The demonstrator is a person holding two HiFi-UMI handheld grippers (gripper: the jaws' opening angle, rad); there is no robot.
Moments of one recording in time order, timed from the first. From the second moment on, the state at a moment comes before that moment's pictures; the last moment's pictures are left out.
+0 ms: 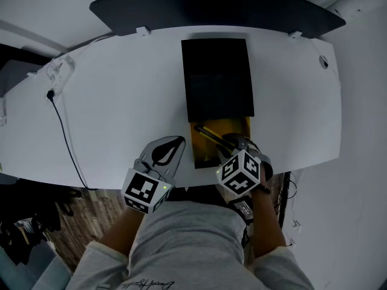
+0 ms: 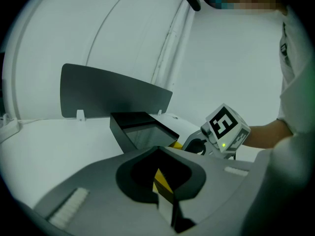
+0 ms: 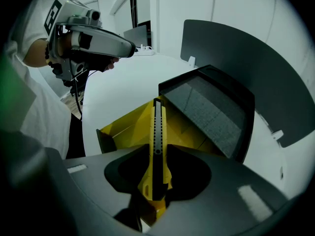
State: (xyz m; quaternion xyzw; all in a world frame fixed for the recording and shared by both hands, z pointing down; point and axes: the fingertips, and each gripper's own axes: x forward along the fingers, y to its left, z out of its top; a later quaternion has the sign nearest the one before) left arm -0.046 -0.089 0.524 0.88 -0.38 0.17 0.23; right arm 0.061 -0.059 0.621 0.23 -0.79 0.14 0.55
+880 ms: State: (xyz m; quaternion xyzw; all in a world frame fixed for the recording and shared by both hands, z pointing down) left arm -0.040 -0.089 0.457 0.89 -0.38 0.15 0.17; right arm 0.074 -0.070 0.519 0.32 -0.82 0.14 0.45
